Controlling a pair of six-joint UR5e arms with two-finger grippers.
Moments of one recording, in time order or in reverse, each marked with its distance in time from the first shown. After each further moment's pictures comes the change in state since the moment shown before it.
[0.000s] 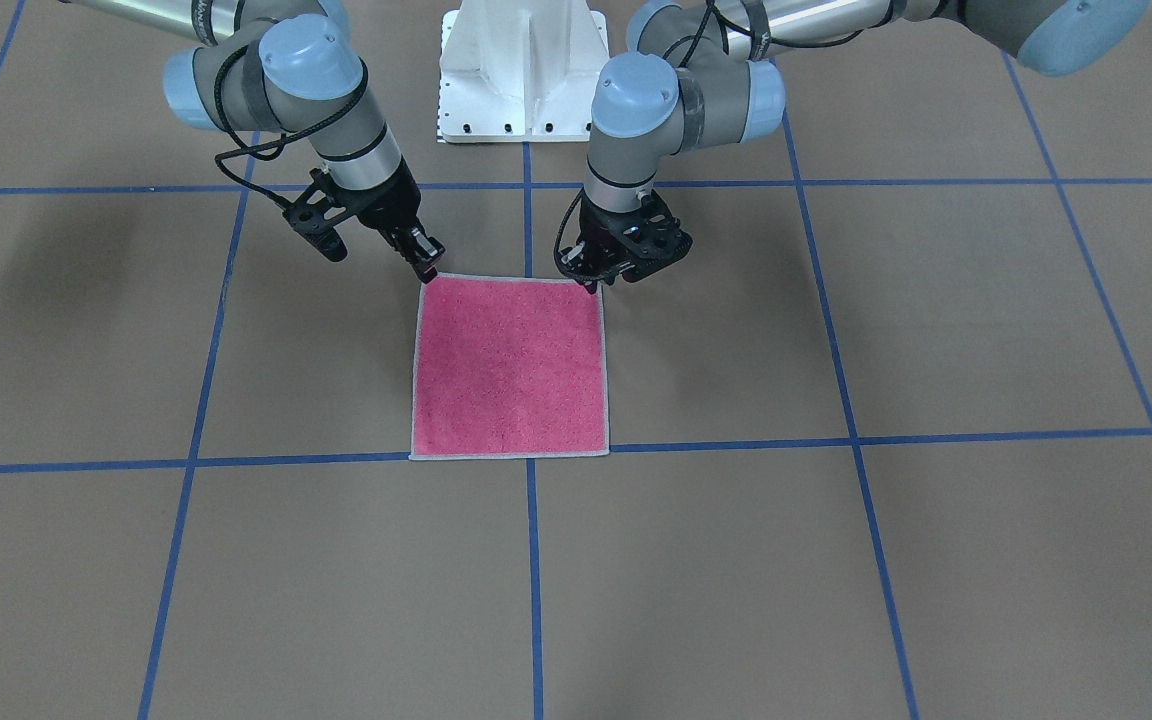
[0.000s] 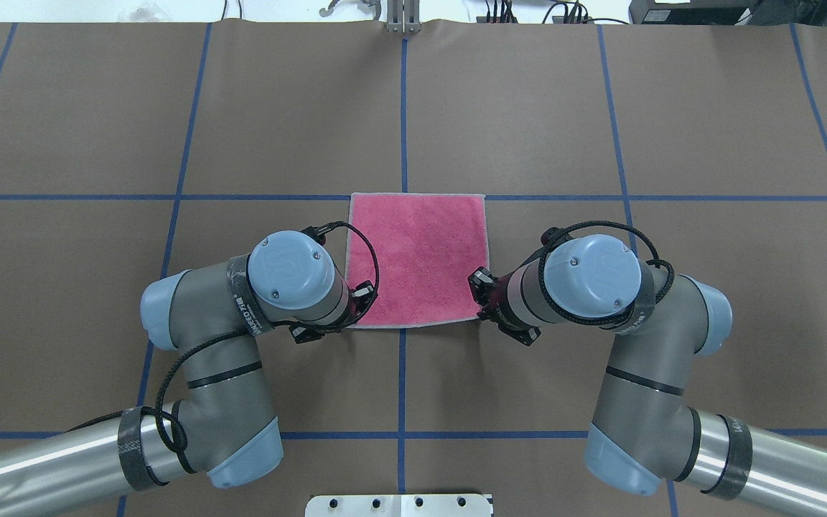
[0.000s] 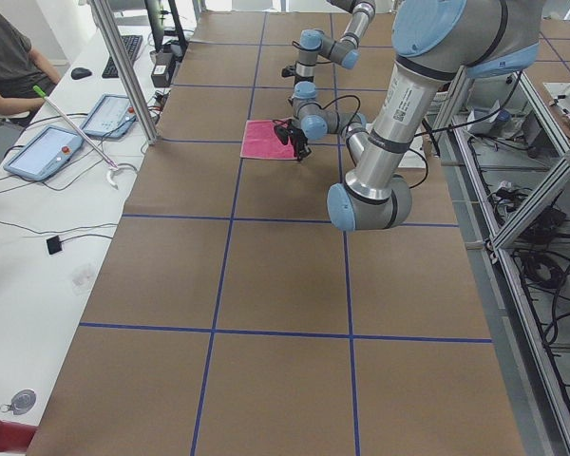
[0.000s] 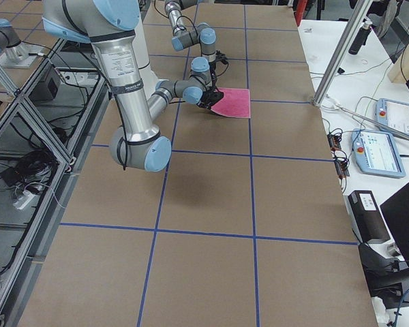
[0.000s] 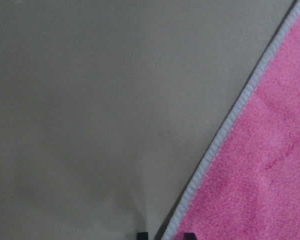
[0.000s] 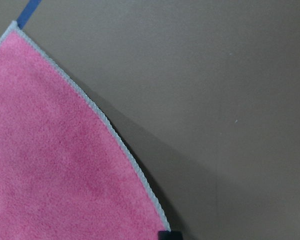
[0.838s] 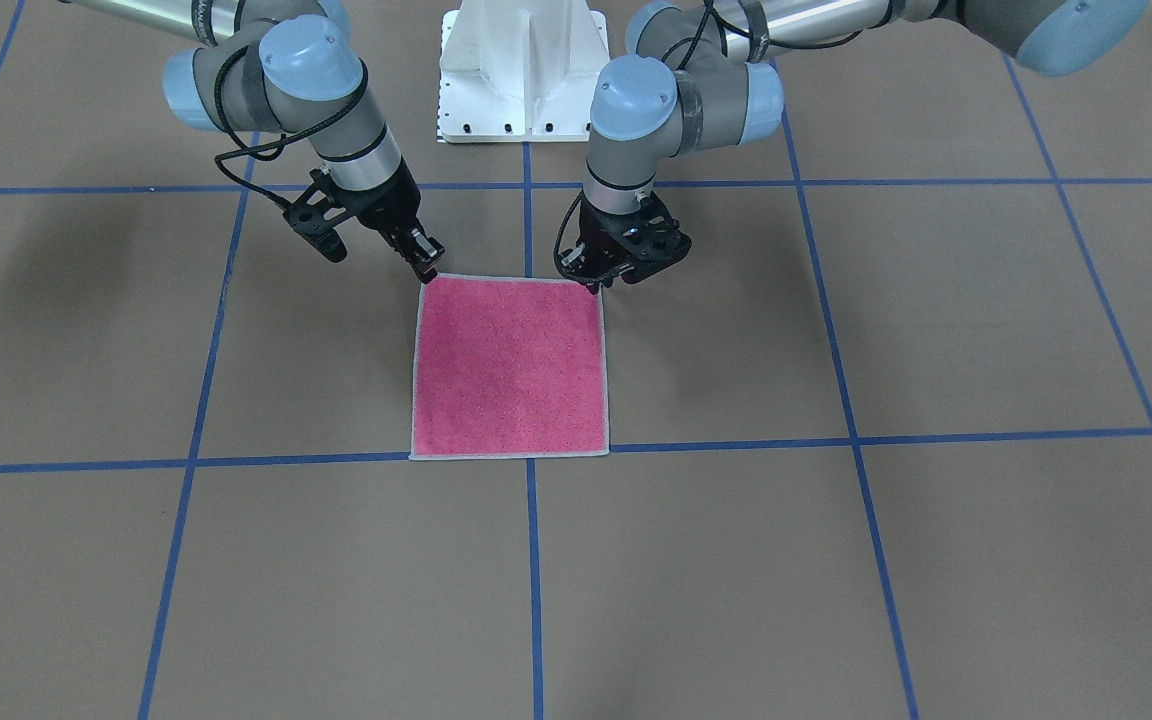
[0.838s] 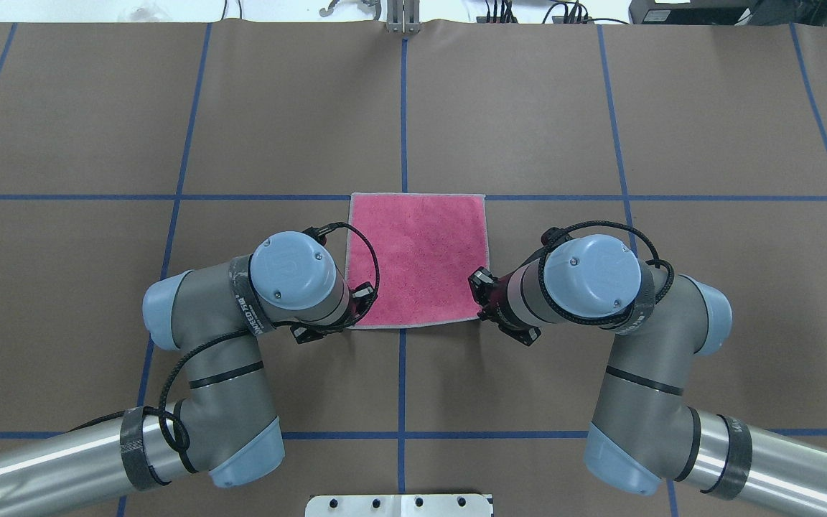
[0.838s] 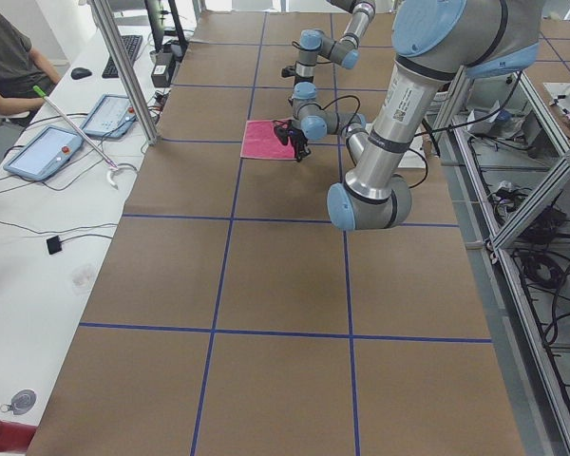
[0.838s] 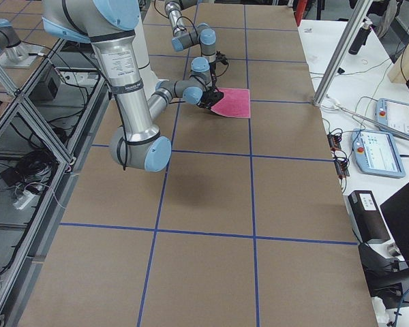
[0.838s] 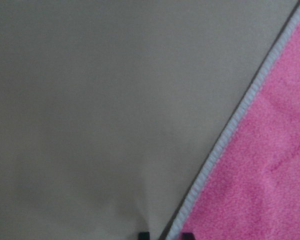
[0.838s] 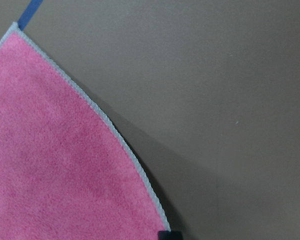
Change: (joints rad) left arm 0.001 -0.003 0.008 0.000 0.000 -0.001; right arm 0.000 0.000 -0.002 0.000 0.001 0.000
